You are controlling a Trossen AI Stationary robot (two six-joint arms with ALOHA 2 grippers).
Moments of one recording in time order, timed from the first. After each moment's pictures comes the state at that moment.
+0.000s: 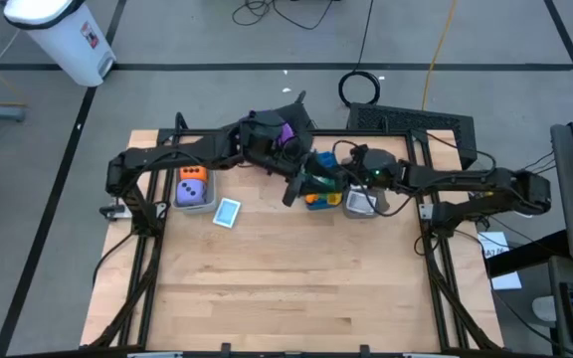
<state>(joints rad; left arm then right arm) 0.13 1.76 1.81 -0.23 0.47 -0.29 -0.30 1.17 0.63 0.10 0.15 0.67</state>
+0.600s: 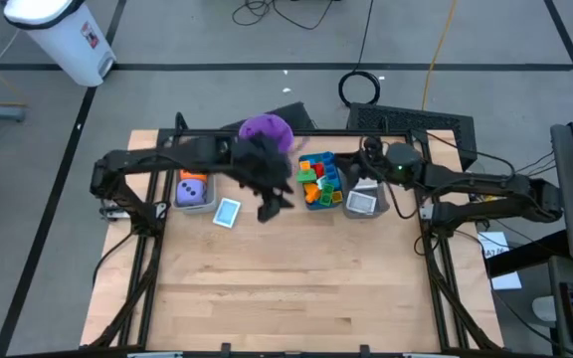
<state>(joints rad) 0.09 1.64 1.75 -0.83 0.24 -0.15 -0.32 1.01 0.63 0.21 0.09 0.59</state>
